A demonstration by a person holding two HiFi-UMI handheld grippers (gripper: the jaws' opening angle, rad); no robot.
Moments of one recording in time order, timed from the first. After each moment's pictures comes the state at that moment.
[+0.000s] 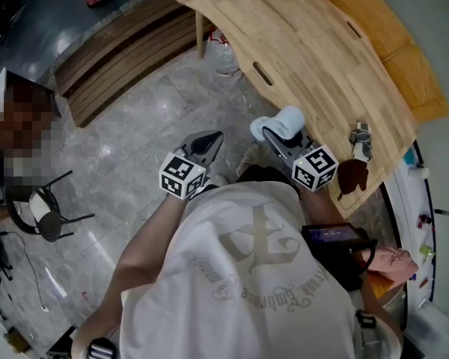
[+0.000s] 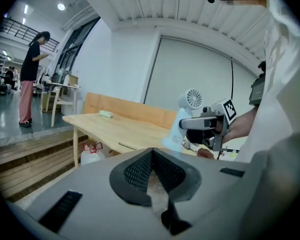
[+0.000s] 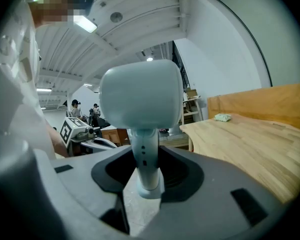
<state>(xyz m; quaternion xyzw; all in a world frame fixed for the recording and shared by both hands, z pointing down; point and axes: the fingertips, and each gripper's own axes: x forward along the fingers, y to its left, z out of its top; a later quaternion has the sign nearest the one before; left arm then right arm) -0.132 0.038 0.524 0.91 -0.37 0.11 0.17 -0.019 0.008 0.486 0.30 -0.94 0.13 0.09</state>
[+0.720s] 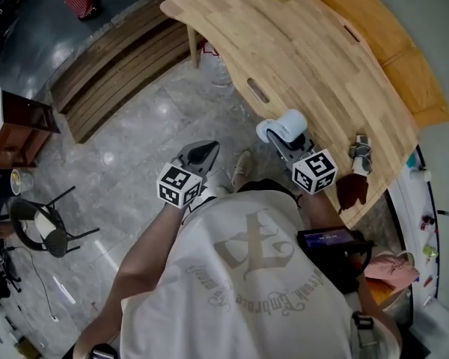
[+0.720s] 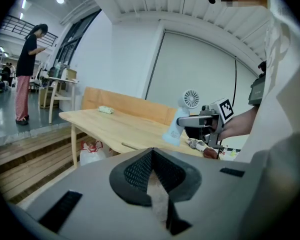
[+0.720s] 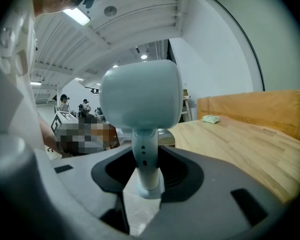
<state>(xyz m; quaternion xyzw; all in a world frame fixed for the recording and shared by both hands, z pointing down) -0.127 -0.024 0.538 0.90 -0.36 0.13 0.19 0.013 -0.071 0.503 0.35 -0.92 0.13 0.11</state>
